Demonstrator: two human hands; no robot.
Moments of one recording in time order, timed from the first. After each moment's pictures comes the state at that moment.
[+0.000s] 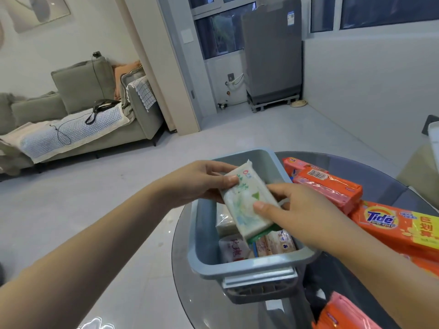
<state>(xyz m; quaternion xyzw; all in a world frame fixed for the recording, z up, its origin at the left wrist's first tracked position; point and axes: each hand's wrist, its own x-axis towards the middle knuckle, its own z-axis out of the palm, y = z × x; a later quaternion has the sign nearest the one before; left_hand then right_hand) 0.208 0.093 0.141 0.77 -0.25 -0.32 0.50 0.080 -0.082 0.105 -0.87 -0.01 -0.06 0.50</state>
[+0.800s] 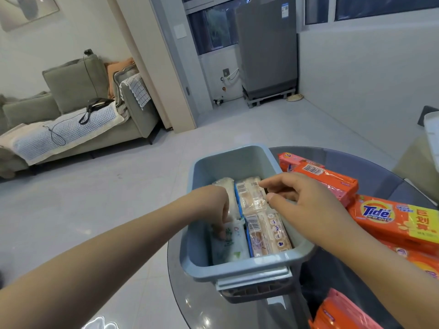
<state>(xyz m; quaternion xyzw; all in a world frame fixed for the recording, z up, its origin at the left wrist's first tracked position) 0.203 0.057 0.101 0.94 -0.26 -0.20 -0.10 0.085 -0.095 0.087 -0.86 0.00 -0.18 0.48</state>
